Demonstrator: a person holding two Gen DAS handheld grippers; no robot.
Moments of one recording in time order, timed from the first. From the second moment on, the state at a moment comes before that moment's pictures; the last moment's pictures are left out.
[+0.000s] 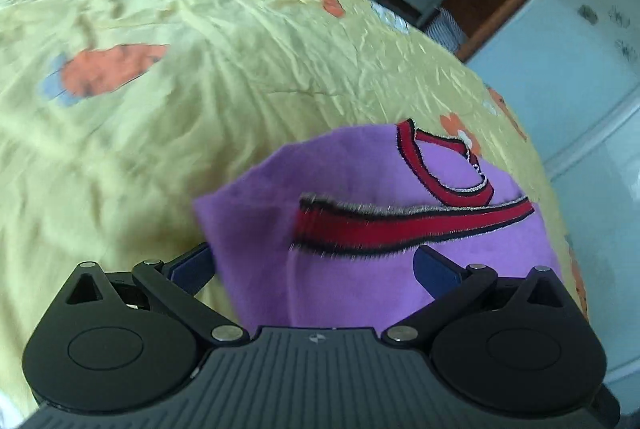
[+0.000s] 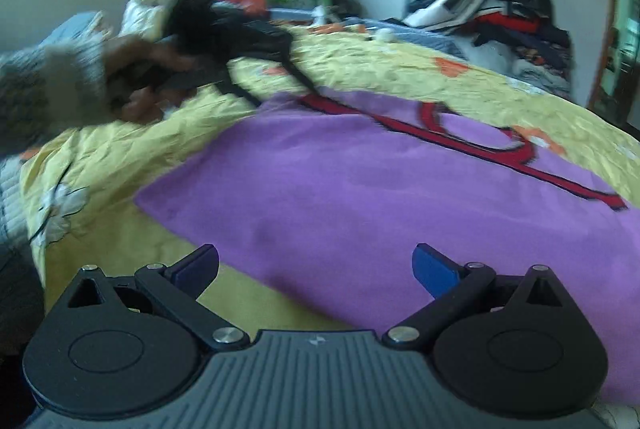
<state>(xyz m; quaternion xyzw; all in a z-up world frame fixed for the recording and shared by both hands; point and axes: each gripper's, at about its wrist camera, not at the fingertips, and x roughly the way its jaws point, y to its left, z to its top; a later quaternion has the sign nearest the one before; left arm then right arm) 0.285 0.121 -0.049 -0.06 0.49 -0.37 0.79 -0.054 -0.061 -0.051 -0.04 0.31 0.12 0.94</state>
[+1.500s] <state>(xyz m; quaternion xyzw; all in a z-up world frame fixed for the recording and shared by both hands) 0.309 0.072 0.000 -0.16 0.54 -0.33 0.76 -0.038 -0.062 0.000 -0.03 0.20 0.14 0.97</state>
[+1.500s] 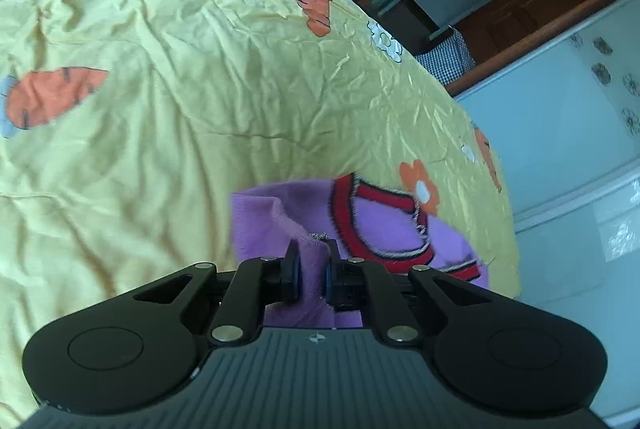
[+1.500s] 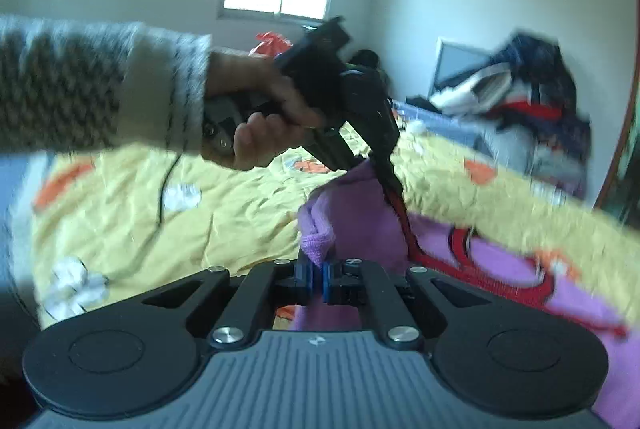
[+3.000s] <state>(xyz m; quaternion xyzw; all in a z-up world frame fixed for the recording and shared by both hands) 0.184 -0.329 -0.069 -0.07 0.57 -0.42 0.70 -0.186 -0.324 -0.082 0.30 0.25 -0.10 0.92</state>
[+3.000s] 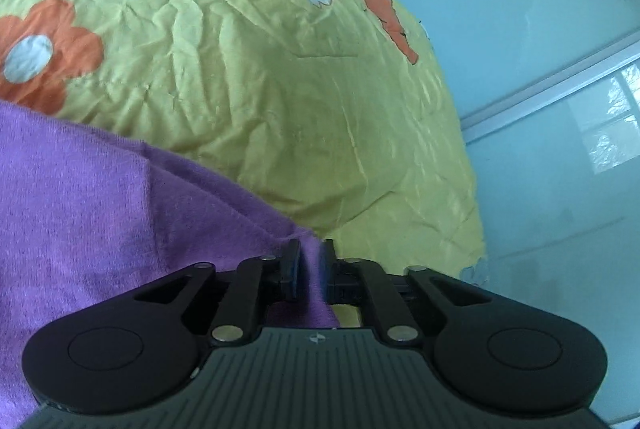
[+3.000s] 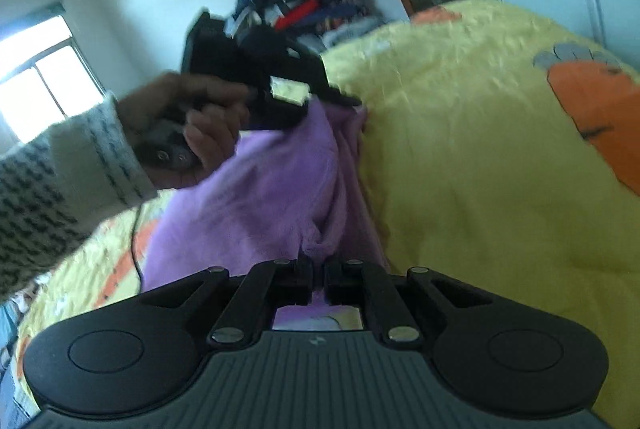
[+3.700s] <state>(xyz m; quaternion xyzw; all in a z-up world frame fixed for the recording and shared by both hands) 0.111 -0.198 -0.055 0.22 0.37 -0.32 0.84 -0.033 -0.387 -0.080 0.16 0.31 -0.02 0.94</state>
